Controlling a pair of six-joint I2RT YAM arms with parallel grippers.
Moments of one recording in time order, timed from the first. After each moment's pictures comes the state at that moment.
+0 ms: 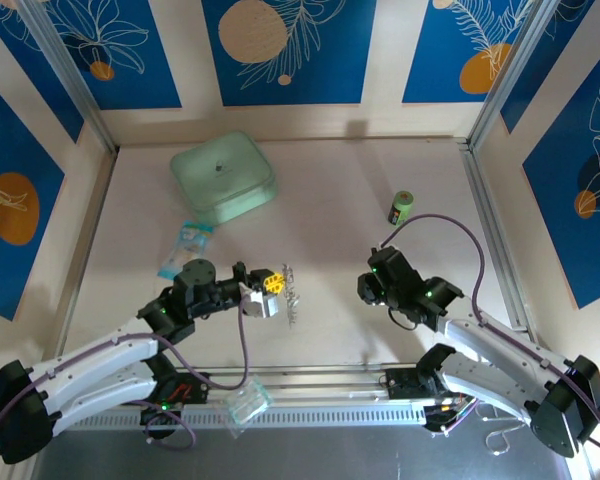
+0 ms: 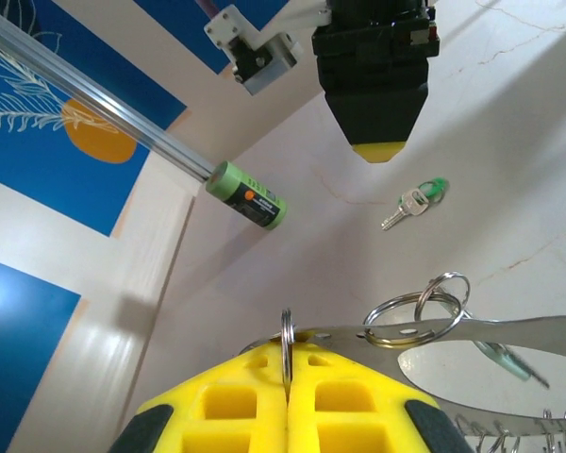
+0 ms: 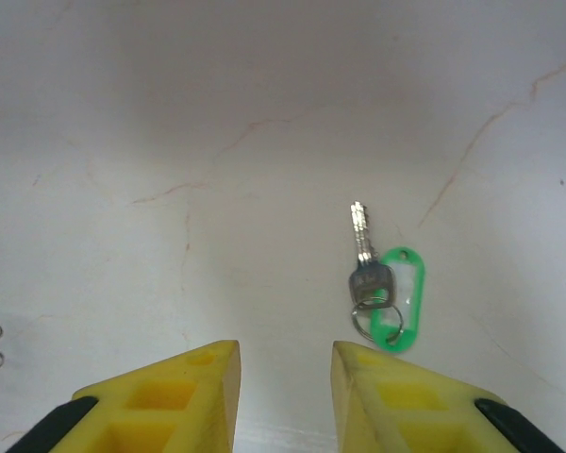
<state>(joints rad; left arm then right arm) -0.82 0.84 0.44 0.17 0.33 0.91 0.68 0.89 0.59 -0.66 0.17 0.62</state>
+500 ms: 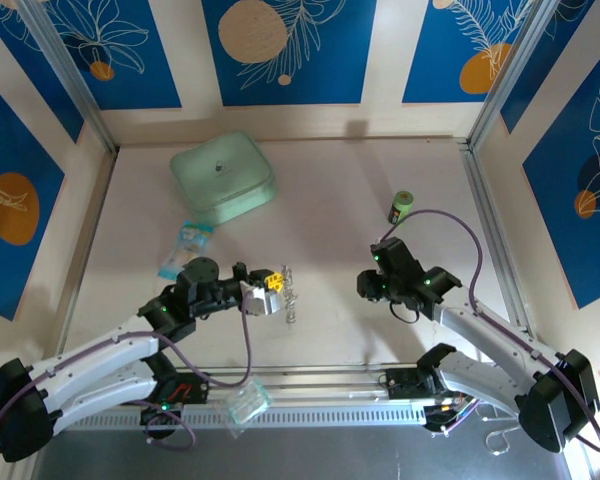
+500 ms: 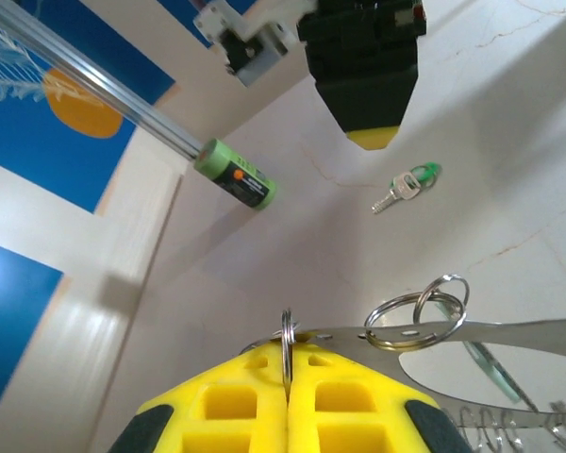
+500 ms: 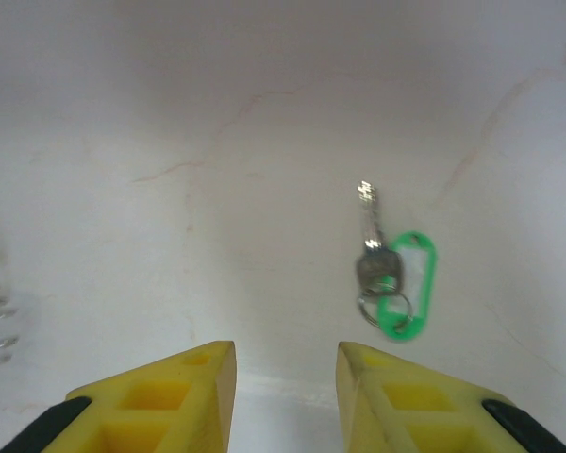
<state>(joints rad) -0.83 0.86 0.48 0.08 0.30 0.86 0.61 0.95 0.65 -0.69 0.03 0.53</state>
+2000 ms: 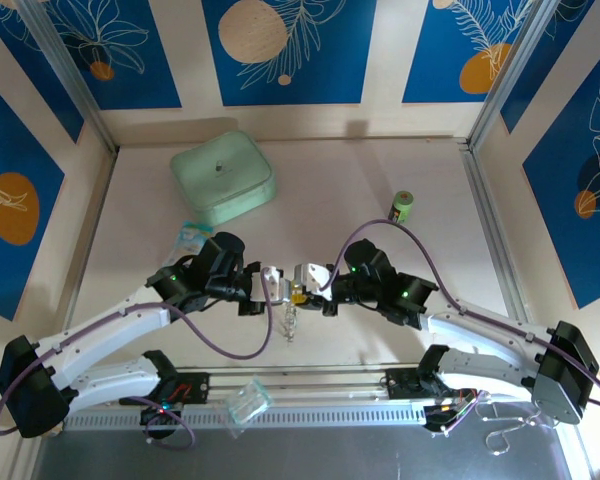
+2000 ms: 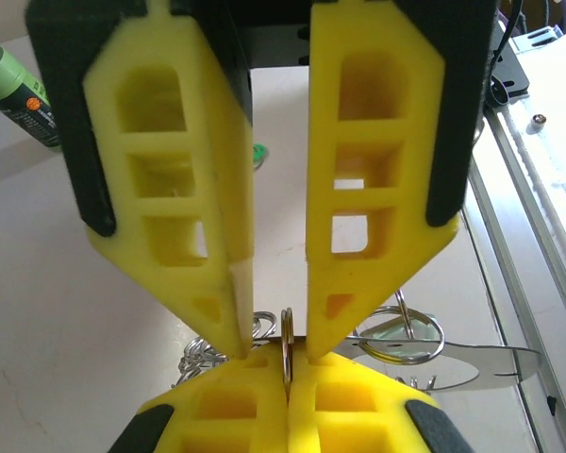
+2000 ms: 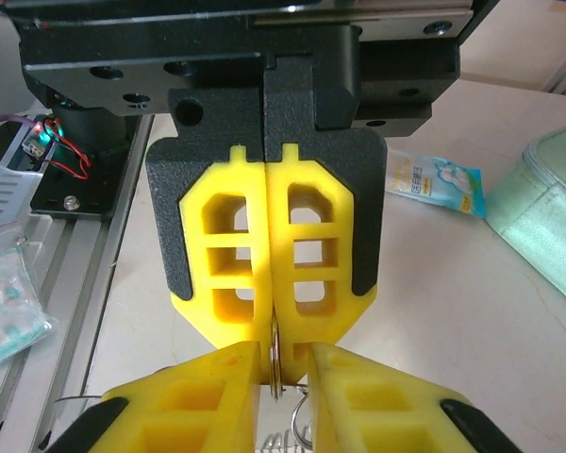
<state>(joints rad) -0.83 1.04 0.79 -0.44 0.50 0.69 0.92 1.03 0.67 -0.10 -0.45 -0.44</state>
